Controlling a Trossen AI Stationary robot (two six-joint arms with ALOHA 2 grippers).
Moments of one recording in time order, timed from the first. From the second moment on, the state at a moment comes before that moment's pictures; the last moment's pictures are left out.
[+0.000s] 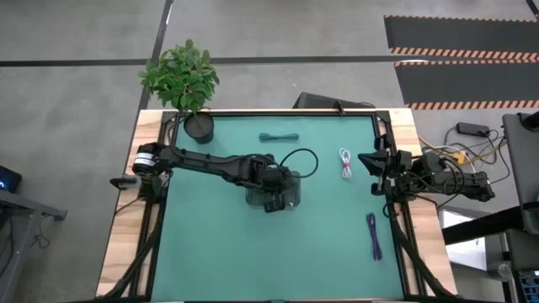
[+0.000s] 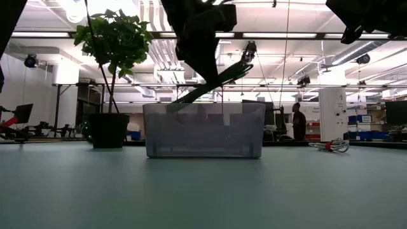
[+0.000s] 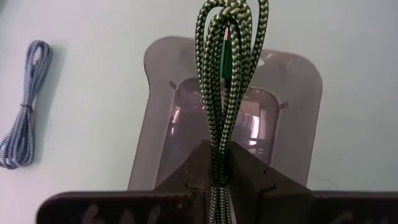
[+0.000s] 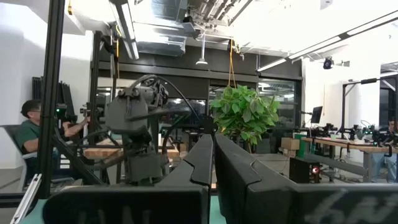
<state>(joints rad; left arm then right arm) -0.08 1.88 1.61 -0.80 -0.24 -0.18 -0.05 0.06 0.13 0.31 0.08 -0.10</state>
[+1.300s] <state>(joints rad) -0.08 1.88 1.60 -0.76 -0.24 -0.20 -0.05 0.06 0.14 0.29 0.08 -0.10</state>
